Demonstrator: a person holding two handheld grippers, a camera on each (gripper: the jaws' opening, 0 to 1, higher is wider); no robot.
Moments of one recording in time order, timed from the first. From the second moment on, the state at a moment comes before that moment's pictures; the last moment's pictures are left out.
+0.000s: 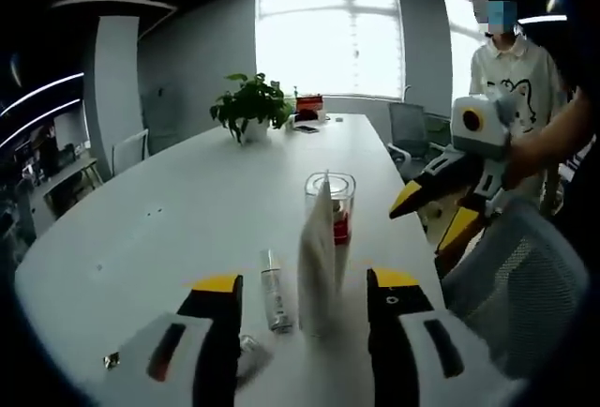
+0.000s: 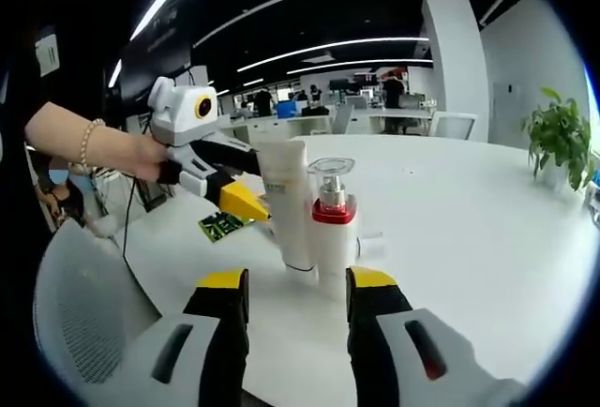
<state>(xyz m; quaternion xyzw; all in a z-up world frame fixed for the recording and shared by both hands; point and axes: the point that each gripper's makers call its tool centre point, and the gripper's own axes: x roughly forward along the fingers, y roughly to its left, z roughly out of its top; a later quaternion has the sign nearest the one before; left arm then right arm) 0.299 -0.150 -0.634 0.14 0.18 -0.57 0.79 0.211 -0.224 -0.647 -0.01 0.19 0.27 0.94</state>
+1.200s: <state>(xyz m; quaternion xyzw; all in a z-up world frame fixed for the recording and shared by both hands) 0.251 -0.096 -0.528 0.02 0.12 -0.54 0.83 0.185 -0.195 -0.630 -0.02 0.19 0.31 0.93</state>
